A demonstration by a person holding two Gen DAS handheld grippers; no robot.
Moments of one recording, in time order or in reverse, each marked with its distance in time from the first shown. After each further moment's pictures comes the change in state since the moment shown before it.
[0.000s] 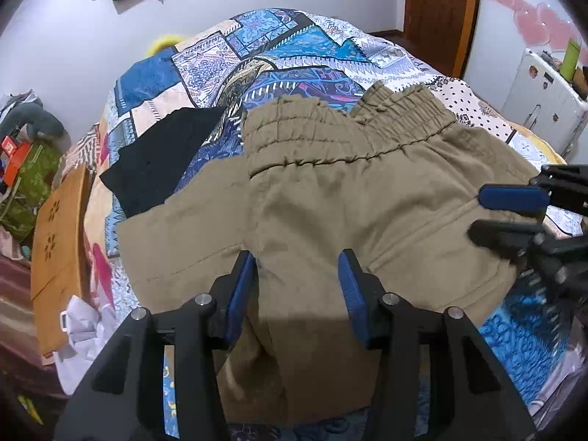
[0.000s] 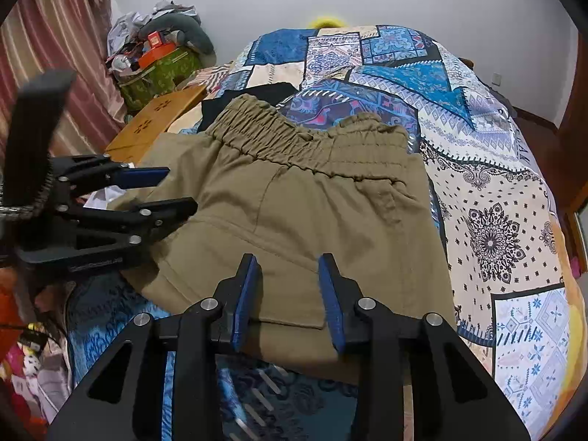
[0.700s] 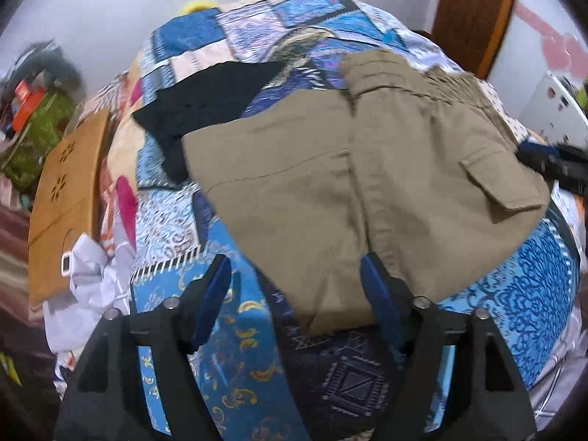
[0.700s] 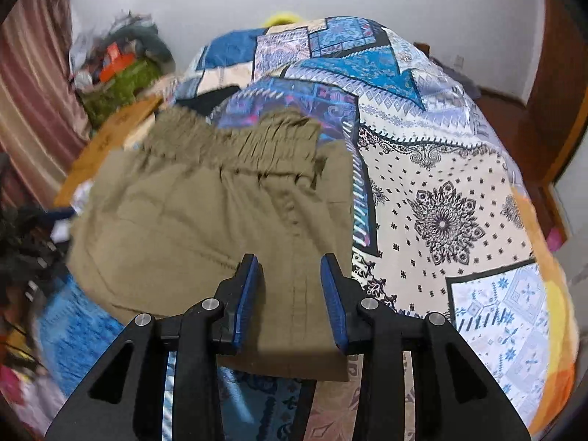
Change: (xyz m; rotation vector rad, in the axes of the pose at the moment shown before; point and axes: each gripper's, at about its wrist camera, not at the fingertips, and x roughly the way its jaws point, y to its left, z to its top) left arm -0.016 0.069 -0.061 -0.155 0.079 0.011; right arm -0.003 -0.027 -0.005 0.033 -0.003 -0.173
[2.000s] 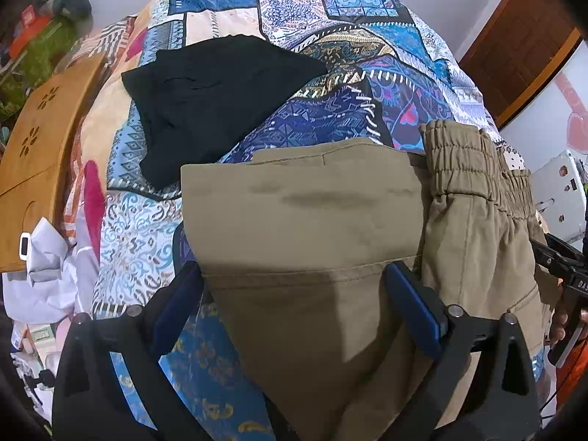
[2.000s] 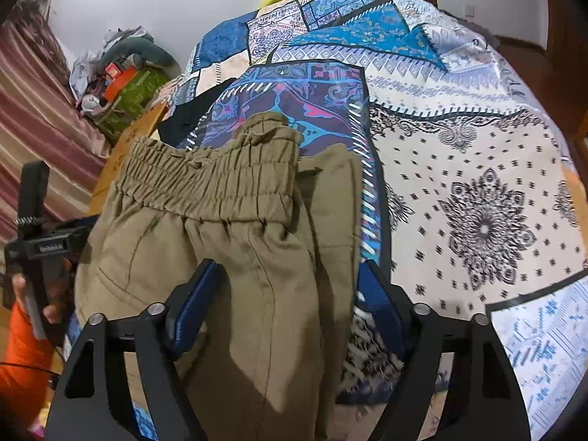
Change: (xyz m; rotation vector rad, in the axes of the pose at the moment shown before) left arm 0.060 0.039 0.073 -0.228 0.080 -0.117; right arm 0.050 -0.054 0.035 0.217 0.114 0.271
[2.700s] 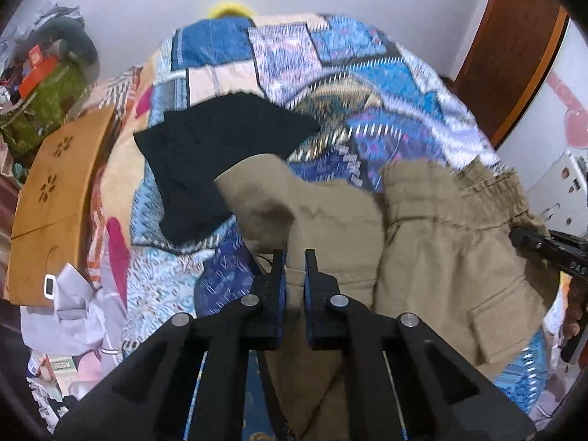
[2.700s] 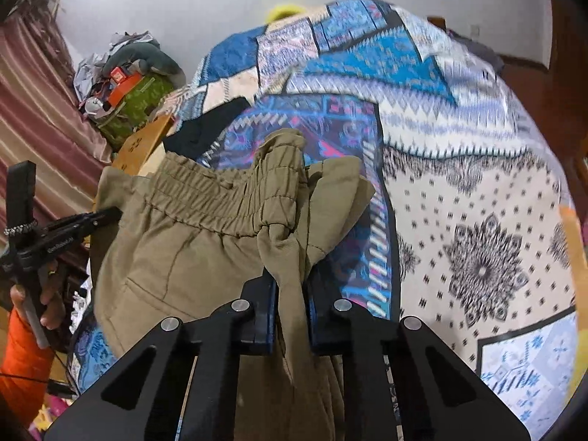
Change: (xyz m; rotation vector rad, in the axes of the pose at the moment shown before) left arm -0.042 -0.013 0.021 0.062 -0.172 0.051; right arm -0.016 0.023 0.028 -0.060 -0.067 -0.030
